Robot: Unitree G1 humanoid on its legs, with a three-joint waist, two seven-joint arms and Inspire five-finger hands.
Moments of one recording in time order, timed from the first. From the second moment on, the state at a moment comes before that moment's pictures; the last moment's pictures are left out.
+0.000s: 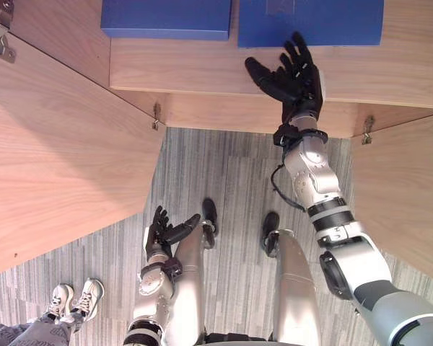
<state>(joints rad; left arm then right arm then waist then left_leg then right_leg) -0.04 0.02 0.03 0.58 -0.34 -0.22 0.12 -0.93 -0.27 0.18 0.62 0.46 -0.13 -0.24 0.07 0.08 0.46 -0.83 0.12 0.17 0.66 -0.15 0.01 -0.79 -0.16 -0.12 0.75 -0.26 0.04</state>
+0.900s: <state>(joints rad) -0.05 0.05 -0.01 0.57 -0.38 -0.25 0.15 -1.39 -0.52 0.34 0.88 -0.04 0.02 -0.39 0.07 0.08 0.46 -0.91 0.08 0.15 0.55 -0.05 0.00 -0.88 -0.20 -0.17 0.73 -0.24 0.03</state>
